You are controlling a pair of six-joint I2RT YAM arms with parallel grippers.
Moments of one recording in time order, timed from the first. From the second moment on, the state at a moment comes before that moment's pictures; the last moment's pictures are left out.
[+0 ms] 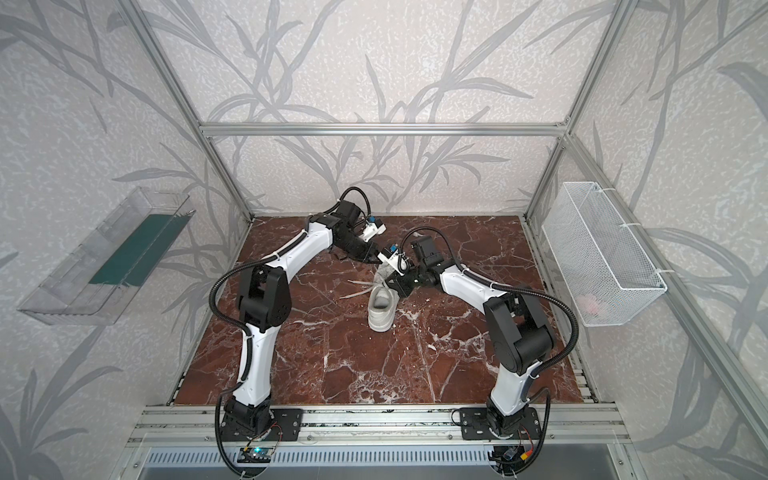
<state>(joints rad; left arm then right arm) -0.39 2.23 2.00 -0.92 0.63 0.05 0.47 1.77 1.17 -0.24 -0.65 -0.24</state>
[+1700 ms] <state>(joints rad) -0.34 2.22 1.99 -0.88 0.55 0.02 0.40 1.54 0.89 -0.20 -0.43 0.03</state>
